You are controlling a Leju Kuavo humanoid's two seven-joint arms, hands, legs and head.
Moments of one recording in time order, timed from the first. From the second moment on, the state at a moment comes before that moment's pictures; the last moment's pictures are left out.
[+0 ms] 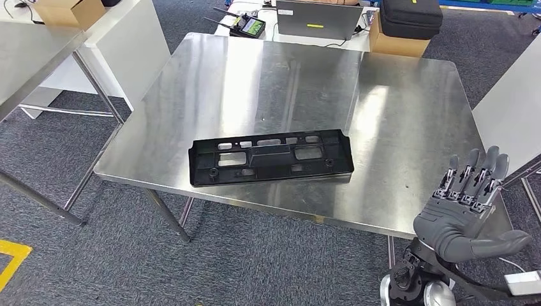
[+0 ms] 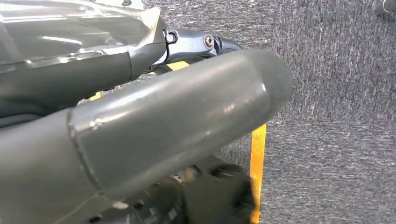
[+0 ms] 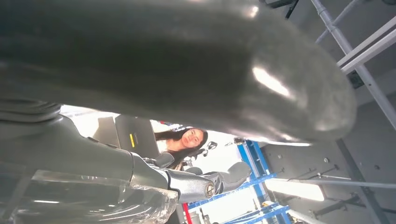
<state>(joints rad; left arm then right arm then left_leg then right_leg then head) -0.09 -0.14 1.04 -0.24 -1.03 0.00 -0.55 0.07 0.19 -0.11 -1.98 -0.30 0.04 -0.59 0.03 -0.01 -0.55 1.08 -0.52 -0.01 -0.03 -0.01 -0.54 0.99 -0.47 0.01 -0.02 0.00</state>
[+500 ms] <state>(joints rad) -0.09 -0.15 1.04 -0.24 -1.03 0.00 -0.55 0.06 0.18 -0.12 -1.97 -0.25 0.04 -0.57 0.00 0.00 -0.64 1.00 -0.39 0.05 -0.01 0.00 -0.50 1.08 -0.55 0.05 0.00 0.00</state>
